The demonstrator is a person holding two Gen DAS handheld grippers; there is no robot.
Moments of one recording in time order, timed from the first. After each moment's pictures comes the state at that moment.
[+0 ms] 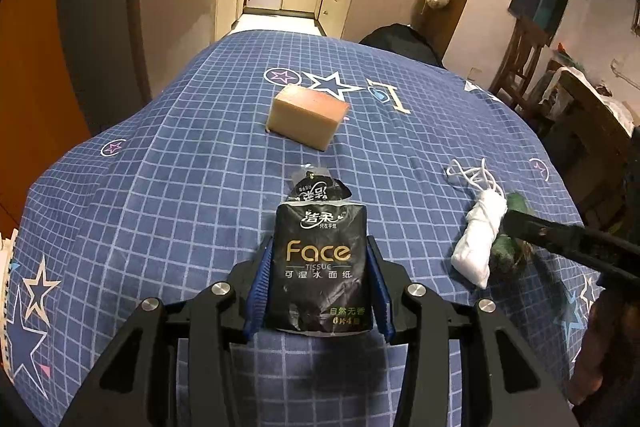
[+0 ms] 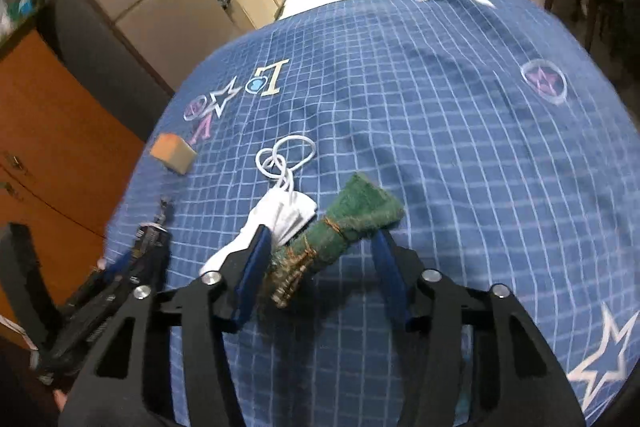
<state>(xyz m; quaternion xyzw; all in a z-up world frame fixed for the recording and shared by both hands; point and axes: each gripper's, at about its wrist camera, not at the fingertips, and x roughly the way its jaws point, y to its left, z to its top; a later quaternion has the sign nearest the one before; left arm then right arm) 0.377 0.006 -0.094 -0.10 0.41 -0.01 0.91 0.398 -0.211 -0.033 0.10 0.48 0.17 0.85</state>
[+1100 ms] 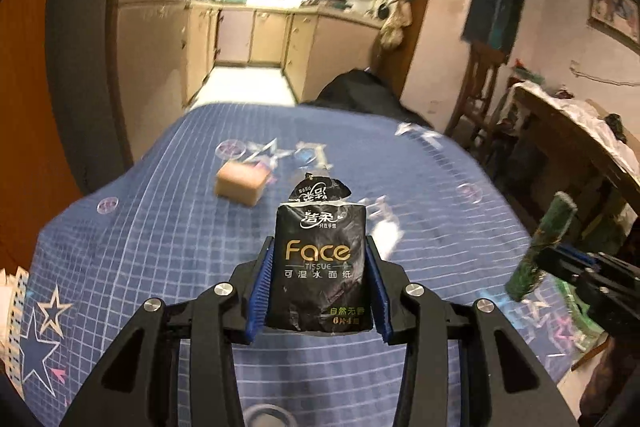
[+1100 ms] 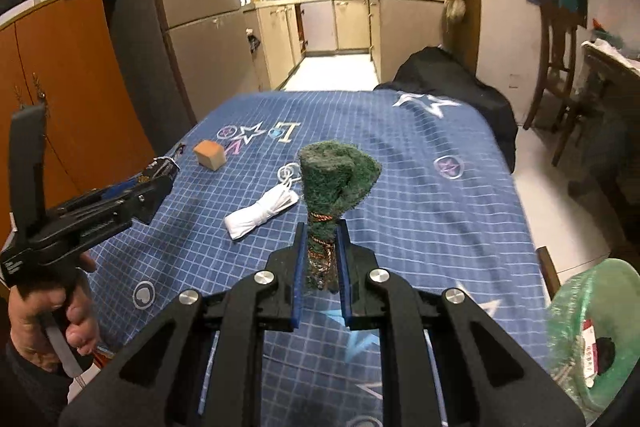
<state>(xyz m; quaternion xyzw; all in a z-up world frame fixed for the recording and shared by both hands) 0.311 -0.046 -0.018 -0.07 0.31 -0.06 0.95 0.276 -0.268 0.048 0.00 0.34 0.16 0.93</state>
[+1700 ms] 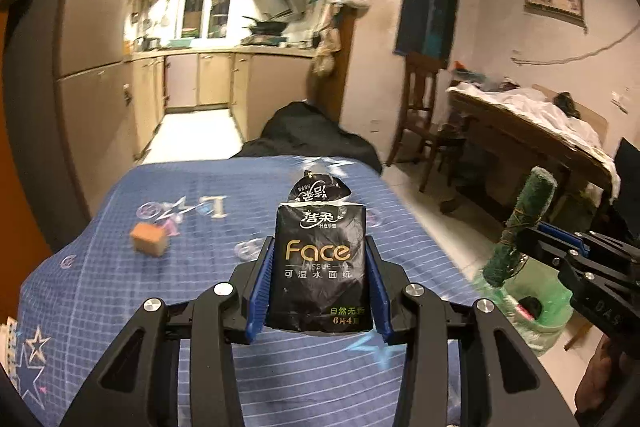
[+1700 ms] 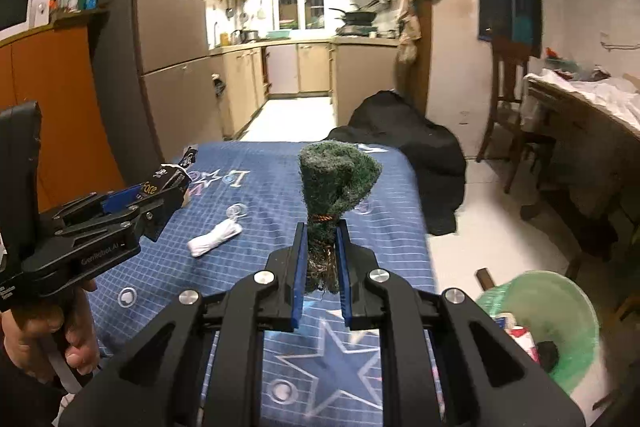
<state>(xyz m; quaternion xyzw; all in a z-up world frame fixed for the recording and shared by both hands) 0.267 -0.165 0.046 -0.03 0.25 -0.15 0.96 0.221 -0.342 0.102 -0.01 0.27 0.09 0.96</state>
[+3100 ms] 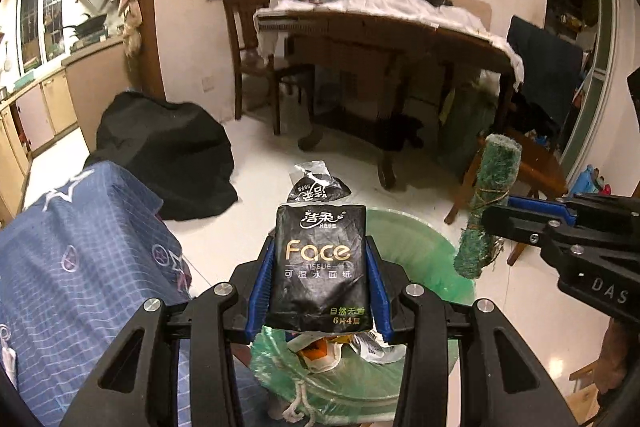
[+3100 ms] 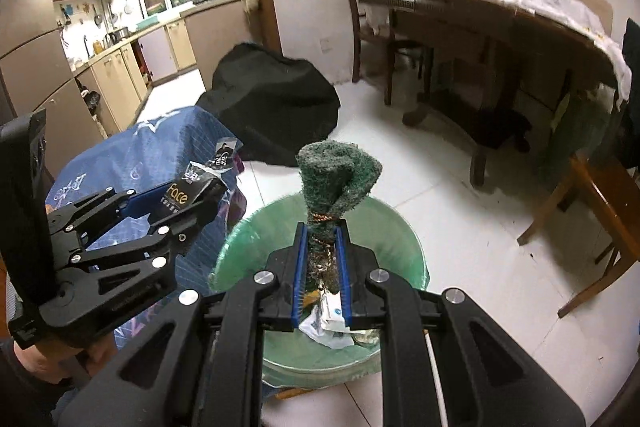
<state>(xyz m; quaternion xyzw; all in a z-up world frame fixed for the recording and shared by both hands) 0.314 -0.573 -0.020 0.11 0.32 -0.37 0.87 0.205 -0.618 0.054 0.09 0.38 -0.09 0.92</state>
